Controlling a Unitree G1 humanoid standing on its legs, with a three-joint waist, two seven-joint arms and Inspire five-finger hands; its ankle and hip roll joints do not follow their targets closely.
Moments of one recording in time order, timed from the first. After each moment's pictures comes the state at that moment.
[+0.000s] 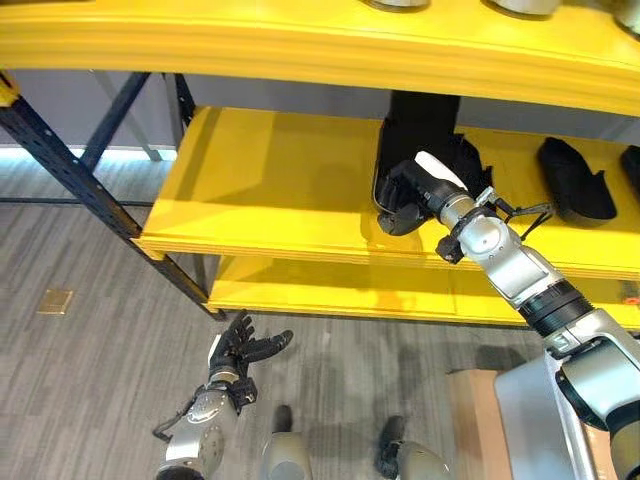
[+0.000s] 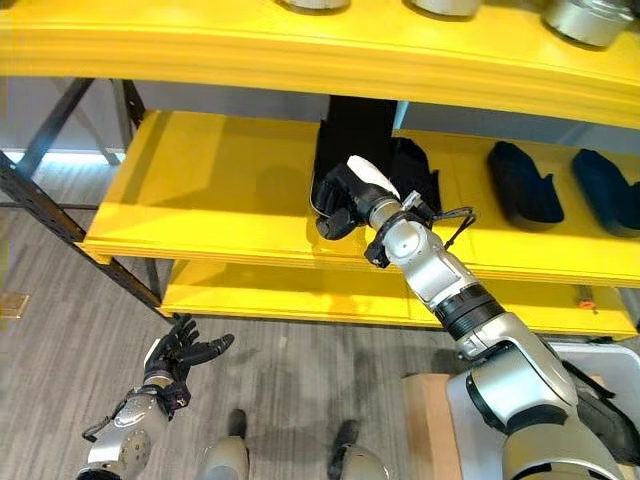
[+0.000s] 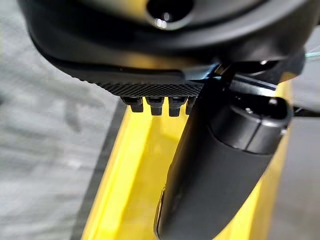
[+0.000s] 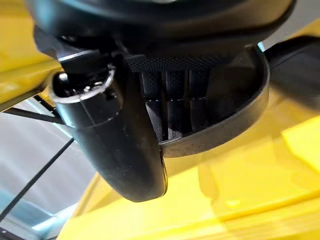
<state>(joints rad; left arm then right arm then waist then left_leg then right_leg) 0.00 0.37 -0.11 0.32 -0.62 0.04 0.20 -0.94 -0.63 0.61 0.43 0.01 0.15 0.02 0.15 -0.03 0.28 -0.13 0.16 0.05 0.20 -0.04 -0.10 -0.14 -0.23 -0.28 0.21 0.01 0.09</state>
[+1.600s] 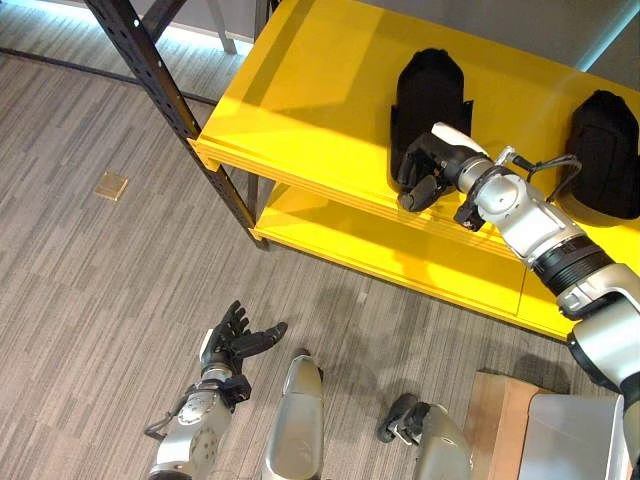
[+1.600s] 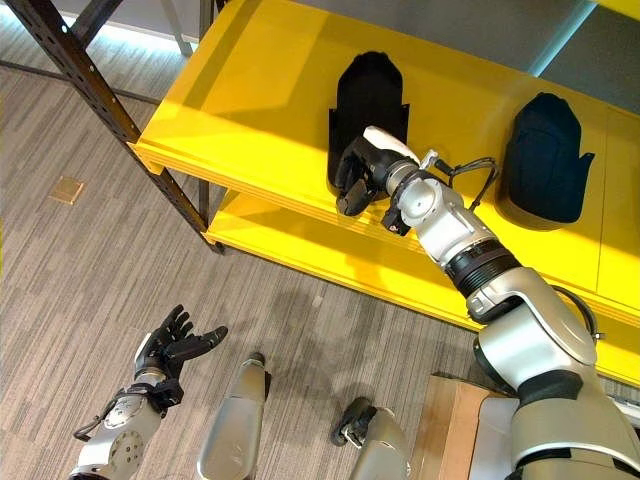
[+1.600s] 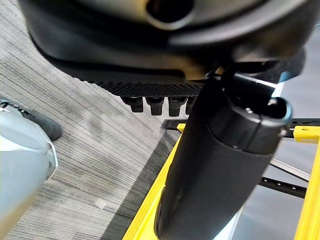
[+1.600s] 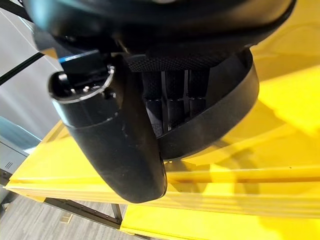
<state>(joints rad) 0.06 0.39 -0.12 0.26 -0.66 0.01 0.19 -1.19 -0.70 0.77 0.68 0.08 0.15 0.09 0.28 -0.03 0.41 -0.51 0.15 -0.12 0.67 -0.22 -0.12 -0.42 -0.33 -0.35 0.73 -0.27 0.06</state>
